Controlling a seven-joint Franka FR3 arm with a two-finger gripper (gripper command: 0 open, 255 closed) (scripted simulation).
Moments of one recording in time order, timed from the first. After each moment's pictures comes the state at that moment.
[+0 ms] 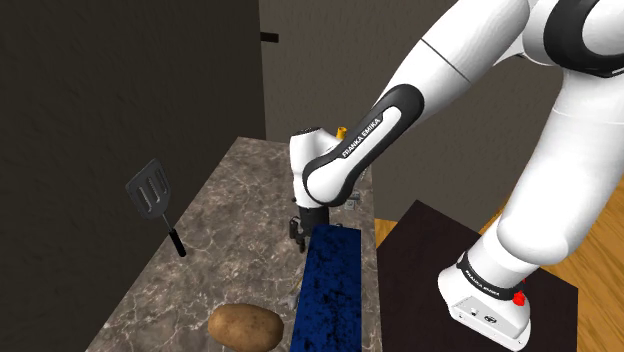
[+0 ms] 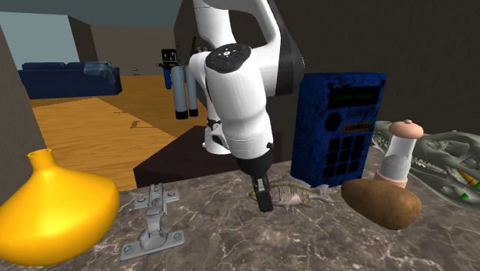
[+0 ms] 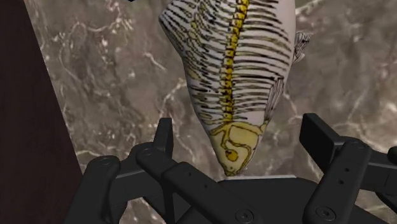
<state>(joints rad) -0.18 0.23 0.62 -2.46 0.22 2.38 1.53</state>
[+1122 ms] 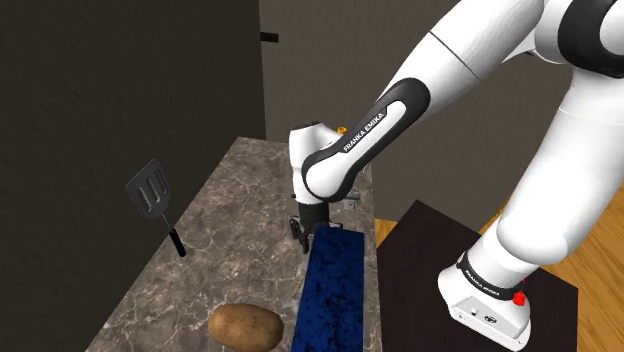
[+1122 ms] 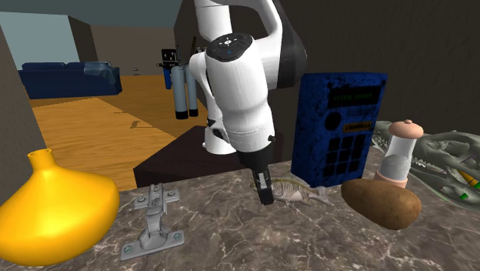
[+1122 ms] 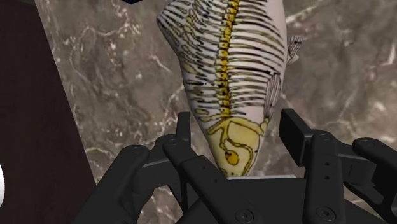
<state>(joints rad) -0.19 0.19 0.63 -2.45 0.24 2.34 1.53</state>
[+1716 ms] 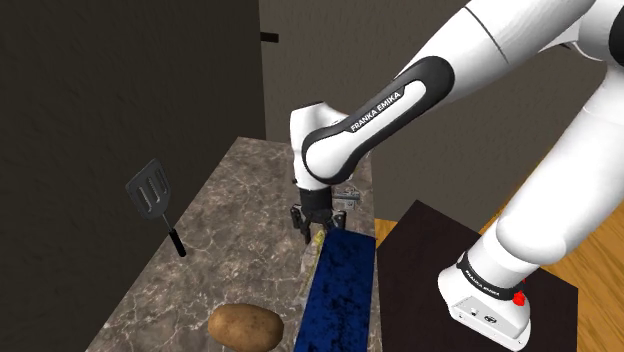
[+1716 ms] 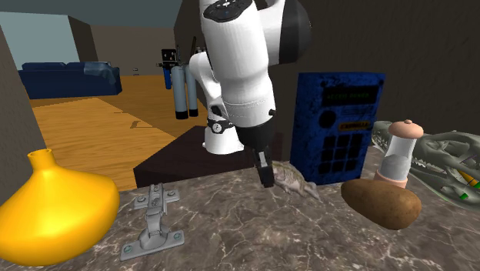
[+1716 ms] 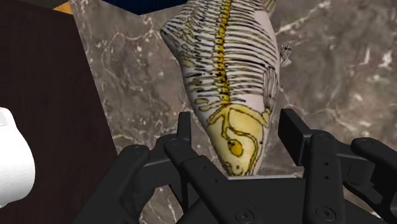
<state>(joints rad) -0.21 0.06 0.65 -2.44 0.31 2.21 1.50</state>
